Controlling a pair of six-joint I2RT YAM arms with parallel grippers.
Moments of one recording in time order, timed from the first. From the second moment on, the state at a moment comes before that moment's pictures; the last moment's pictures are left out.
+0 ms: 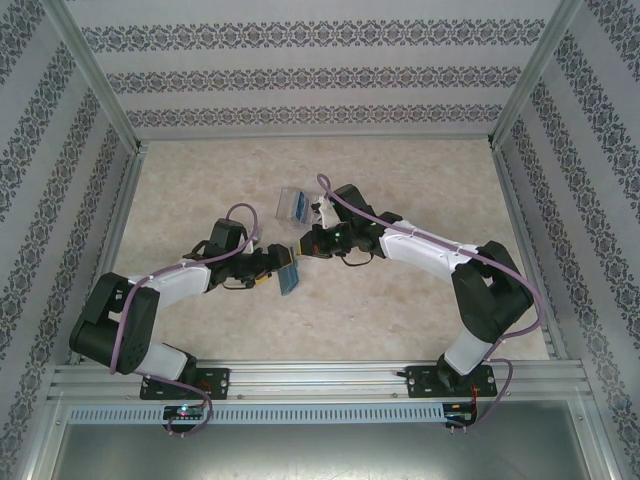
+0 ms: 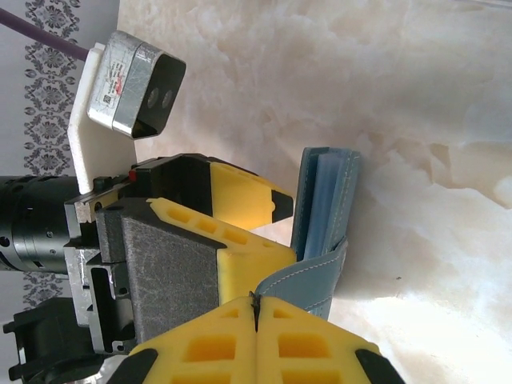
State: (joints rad) left arm -0.32 1.45 0.61 -0.03 0.57 -0.77; right arm 0.65 1.68 1.12 -0.28 -0.60 0.68
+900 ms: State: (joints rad) left arm -0.32 1.41 0.63 -0.16 0.50 -0.66; right arm 0.67 1.66 1.12 -0.32 -0.60 0.68
